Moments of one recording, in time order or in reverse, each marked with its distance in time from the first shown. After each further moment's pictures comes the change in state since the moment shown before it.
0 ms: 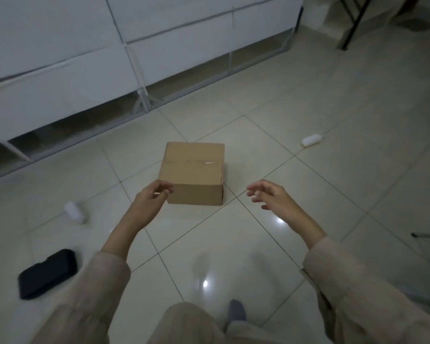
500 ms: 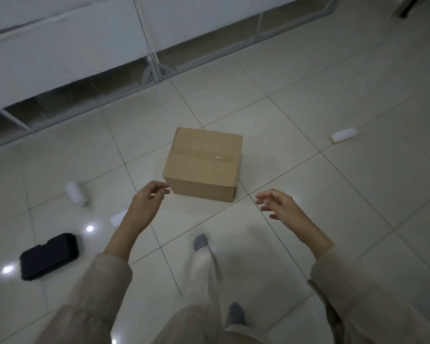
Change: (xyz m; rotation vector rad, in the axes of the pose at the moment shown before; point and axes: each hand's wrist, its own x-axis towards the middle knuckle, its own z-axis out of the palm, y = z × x) left_hand 0.131 -0.044 -0.002 -0.085 0.109 -0.259; right_hand 0.160 0.018 0.004 -0.049 -0.093 0.179
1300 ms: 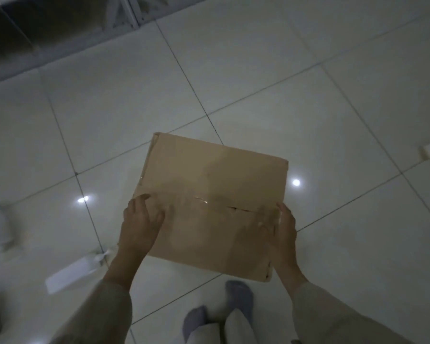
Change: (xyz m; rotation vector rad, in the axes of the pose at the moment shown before) left_hand 0.446 -0.154 0.157 0.398 0.083 -0.229; right_hand 0.486 0.131 0.085 -0.057 0.357 0.163
